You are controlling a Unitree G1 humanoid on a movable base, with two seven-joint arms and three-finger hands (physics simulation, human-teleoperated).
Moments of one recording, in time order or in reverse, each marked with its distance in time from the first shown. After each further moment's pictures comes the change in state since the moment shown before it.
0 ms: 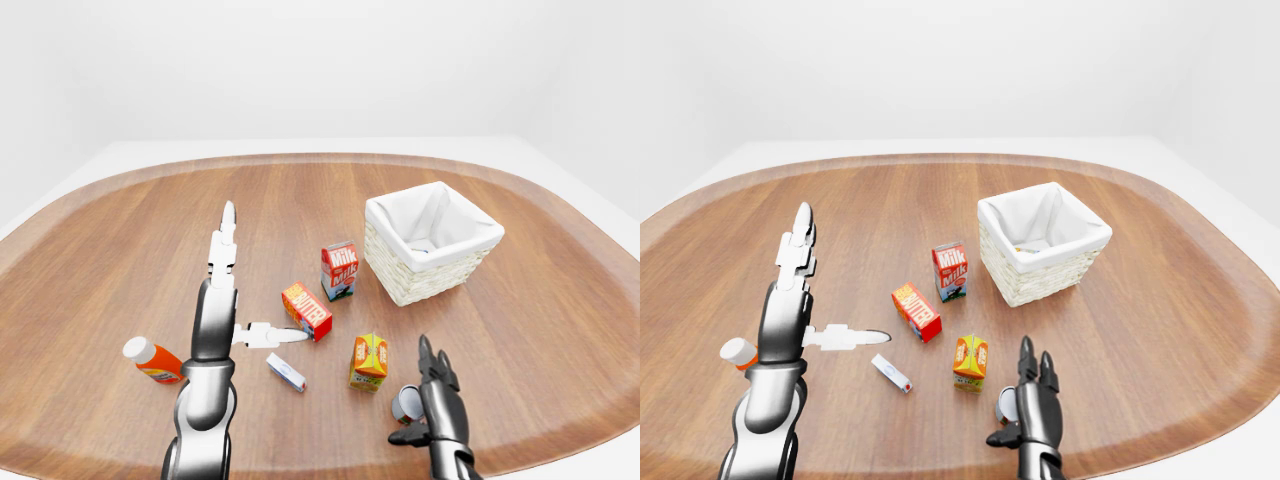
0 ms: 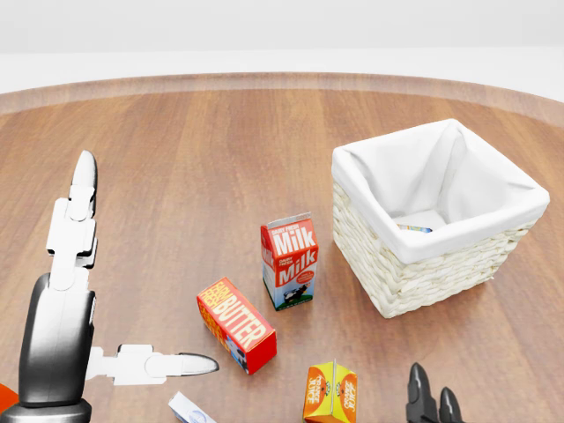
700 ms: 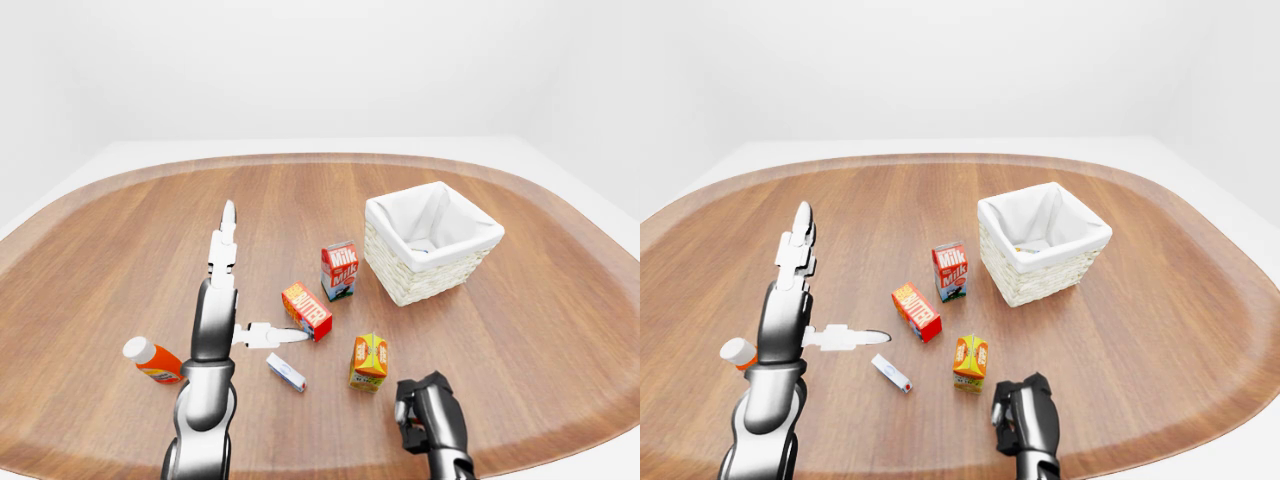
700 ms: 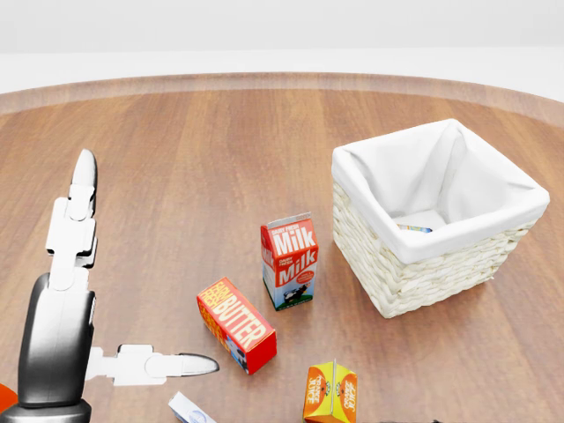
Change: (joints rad) left arm 0.001 0.000 -0.002 -0.009 0.002 0.000 -0.003; right arm 0.049 -0.012 0.048 -0.061 -0.016 0.000 0.007
